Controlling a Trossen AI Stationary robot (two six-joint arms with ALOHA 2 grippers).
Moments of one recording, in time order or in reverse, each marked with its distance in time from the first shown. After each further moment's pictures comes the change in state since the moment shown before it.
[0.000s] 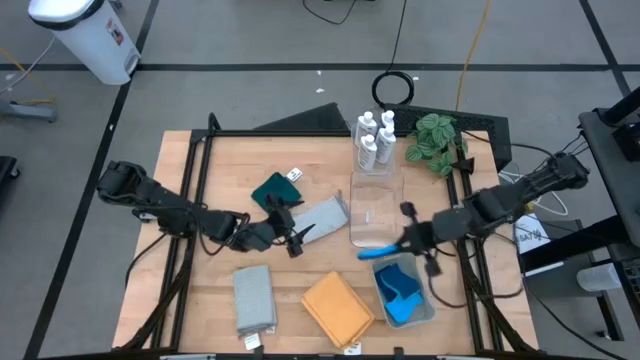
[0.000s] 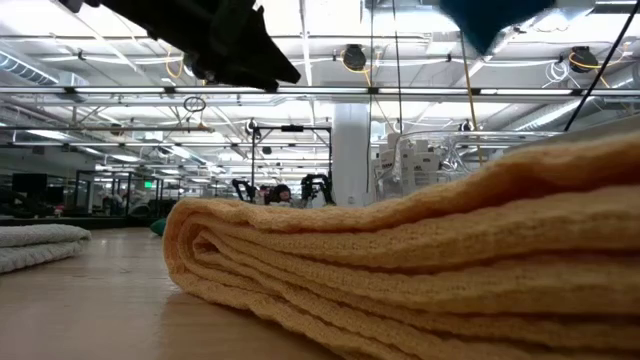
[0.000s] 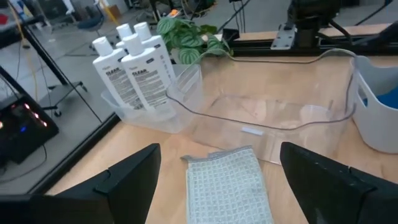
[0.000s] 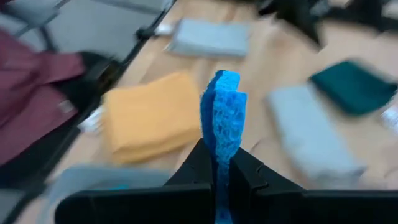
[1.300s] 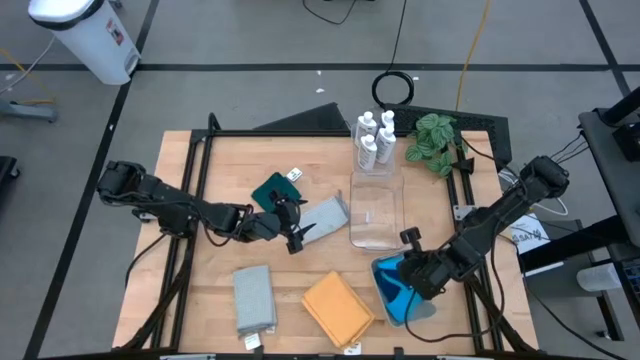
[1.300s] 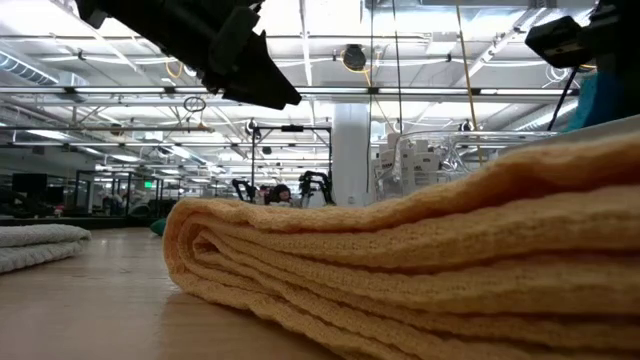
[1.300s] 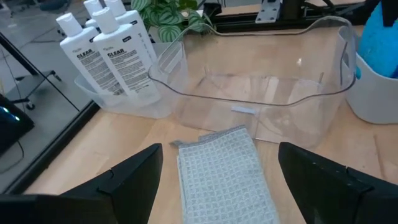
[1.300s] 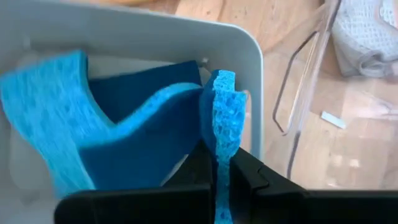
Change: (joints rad) left arm 0.087 0.000 0.000 -0.066 0.180 0.027; right arm 0.247 0.343 -0.003 -0.294 0.236 0.220
